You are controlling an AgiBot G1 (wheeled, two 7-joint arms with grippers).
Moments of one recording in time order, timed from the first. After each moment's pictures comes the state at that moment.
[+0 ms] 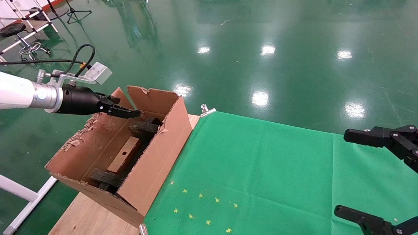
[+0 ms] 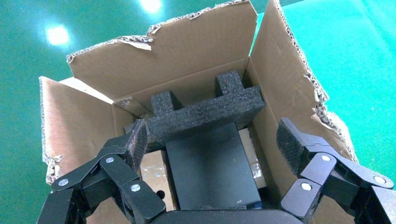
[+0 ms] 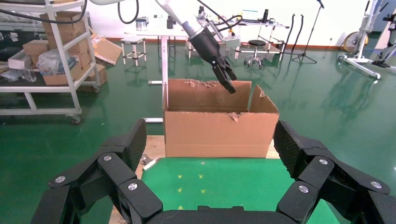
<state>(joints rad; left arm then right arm) -1.82 0.70 0.82 -0.31 1.58 1.19 -0.42 1.09 -0.60 -0.32 1.27 -0.70 -1.48 0.16</state>
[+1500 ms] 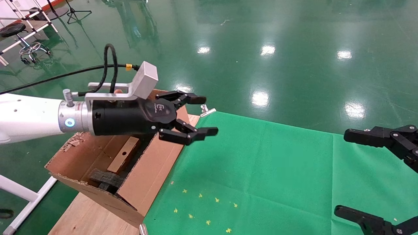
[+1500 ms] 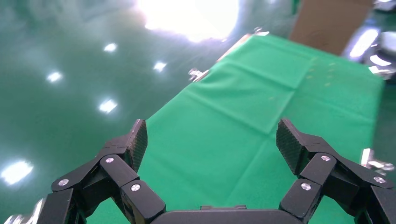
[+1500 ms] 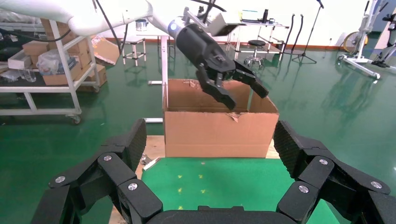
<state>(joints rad) -1.32 0.64 0.46 -0.96 1.01 1.40 -0.26 1.09 -0.60 -0.32 1.27 -0.70 -1.48 0.16</state>
